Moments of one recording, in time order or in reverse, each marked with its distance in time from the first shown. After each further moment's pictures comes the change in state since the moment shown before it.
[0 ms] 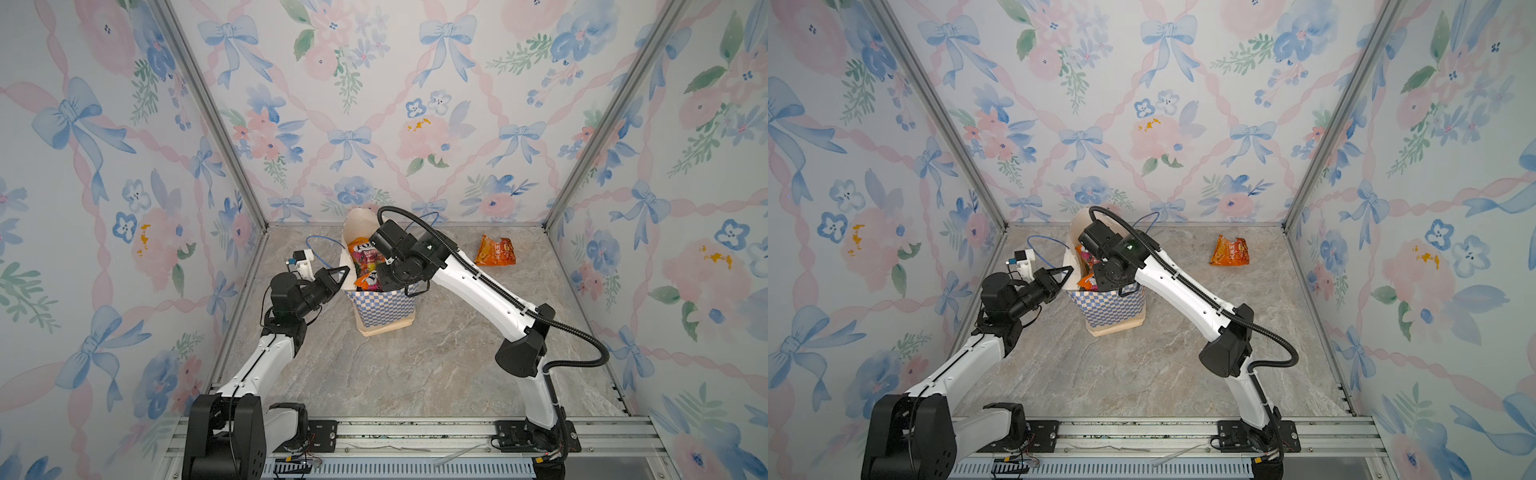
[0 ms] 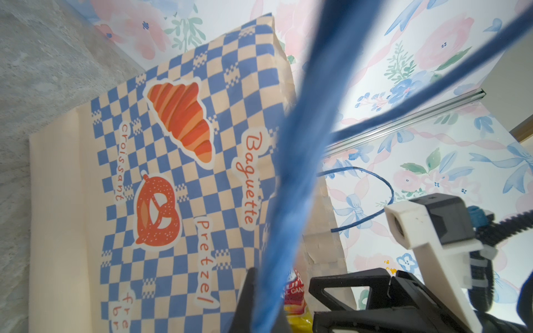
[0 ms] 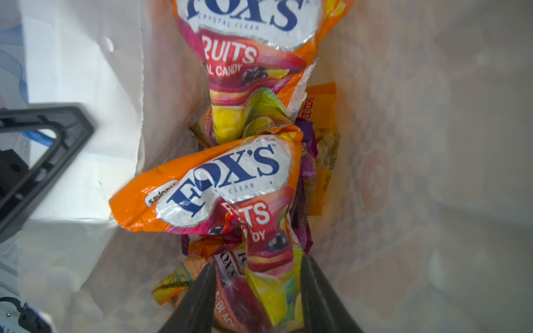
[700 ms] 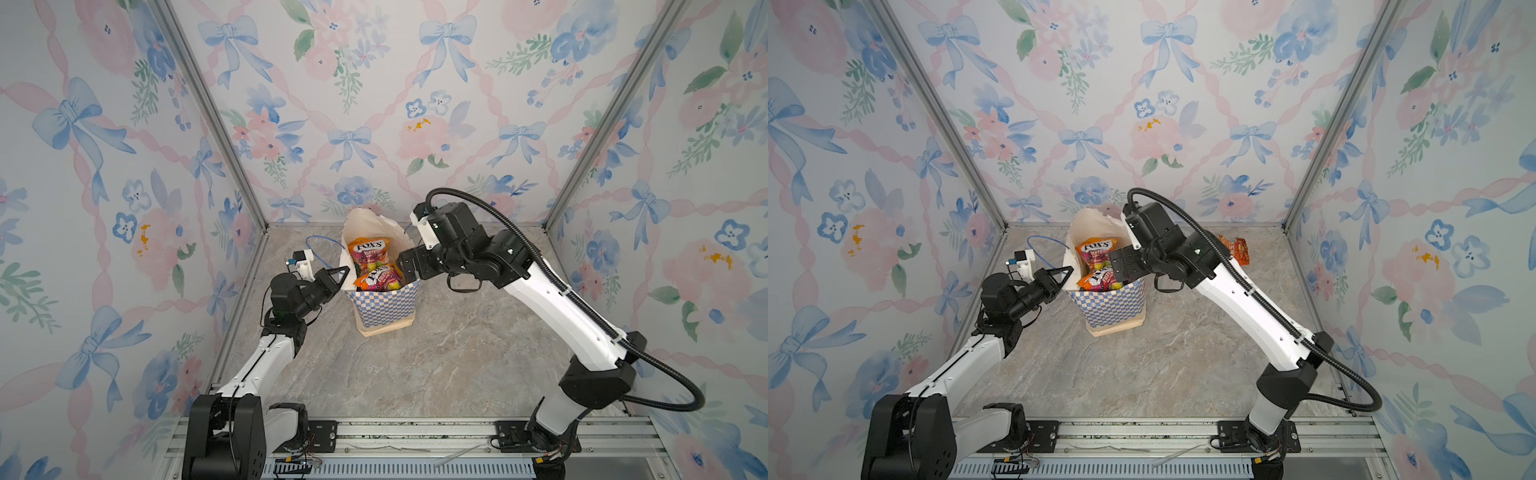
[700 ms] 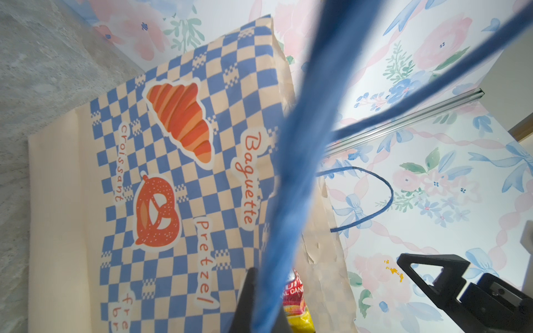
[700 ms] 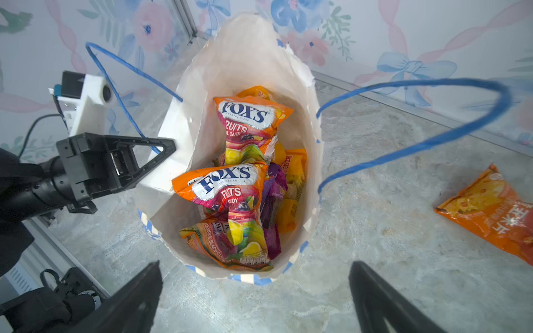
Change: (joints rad) left arm 0.000 0.000 -0.002 0.007 0.000 0.000; right arm -0.111 -0.495 -0.409 0.271 -0.066 -0.196
